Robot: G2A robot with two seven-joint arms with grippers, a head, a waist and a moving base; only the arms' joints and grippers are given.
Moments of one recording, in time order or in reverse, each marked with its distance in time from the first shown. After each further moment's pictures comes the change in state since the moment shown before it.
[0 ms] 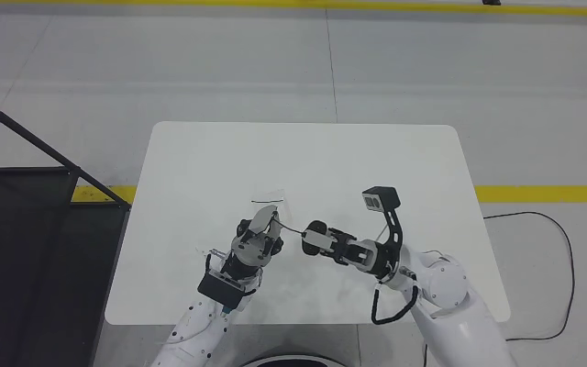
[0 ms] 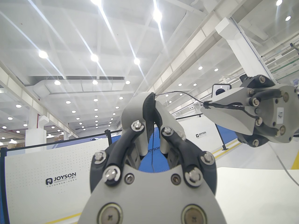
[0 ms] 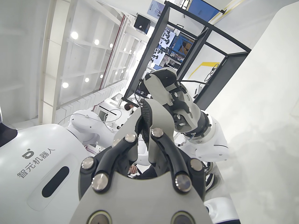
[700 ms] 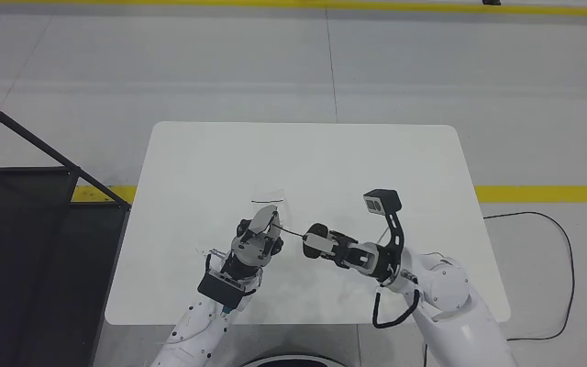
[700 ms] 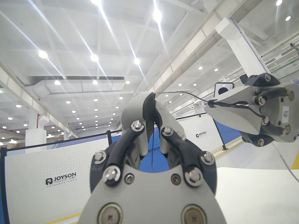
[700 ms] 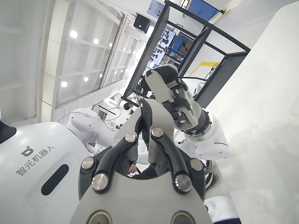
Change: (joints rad) left arm 0.000 0.000 0.000 0.000 0.000 0.000 0.000; right arm -0.018 0.007 0.008 -0.016 -0.008 -0.005 -0.002
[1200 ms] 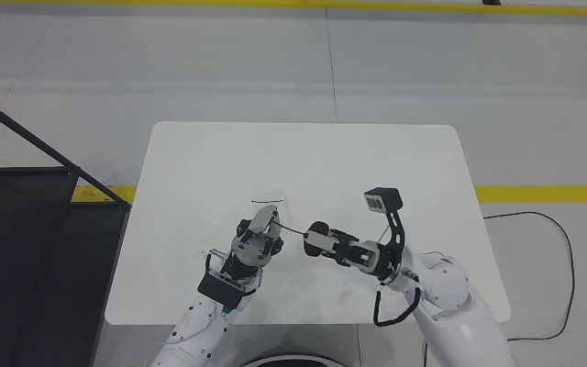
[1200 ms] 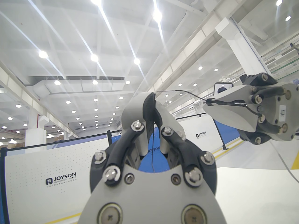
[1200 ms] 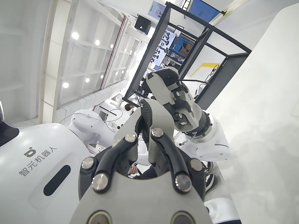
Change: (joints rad) left arm 0.000 0.000 0.000 0.000 0.000 0.000 0.000; right arm 0.010 0.002 -0.005 0.007 0.011 0.002 -0.003
